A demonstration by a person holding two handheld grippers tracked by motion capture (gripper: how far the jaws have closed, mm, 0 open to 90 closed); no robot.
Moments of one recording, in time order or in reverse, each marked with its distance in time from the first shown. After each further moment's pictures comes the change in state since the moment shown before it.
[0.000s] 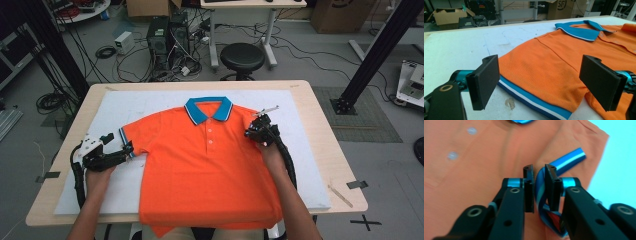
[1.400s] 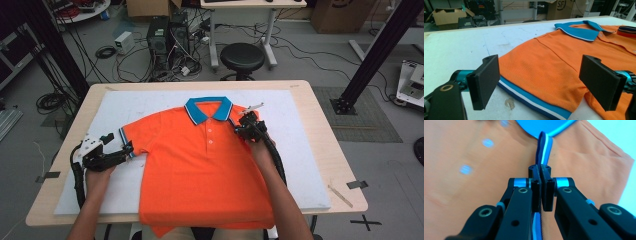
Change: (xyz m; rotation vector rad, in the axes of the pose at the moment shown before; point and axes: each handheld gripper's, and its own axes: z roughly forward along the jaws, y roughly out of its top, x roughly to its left) left arm 0.000 0.000 0.000 -0.002 -0.003 -0.006; right arm 0.021 0.020 0.021 -0.021 0.031 -0.074
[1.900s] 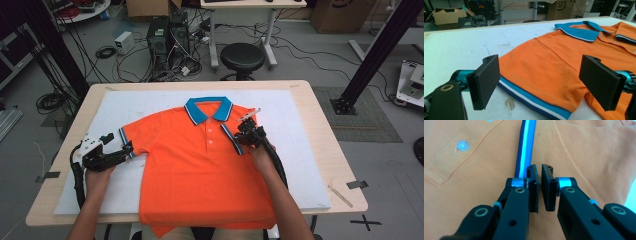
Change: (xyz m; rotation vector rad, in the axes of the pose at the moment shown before) left arm 0.000 0.000 0.000 -0.001 0.000 0.000; right arm 0.003 -0.016 0.010 0.075 0.013 -0.030
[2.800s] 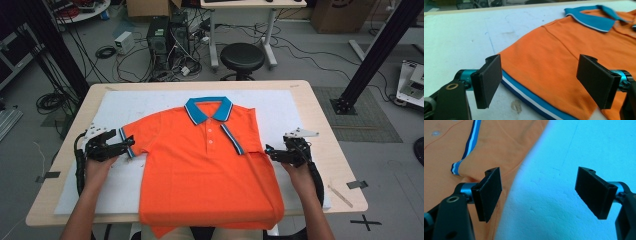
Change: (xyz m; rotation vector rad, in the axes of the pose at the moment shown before) left arm 0.009 0.025 0.027 0.200 0.040 -0.030; right arm -0.055 -0.103 -0.071 -0.254 -0.101 0.141
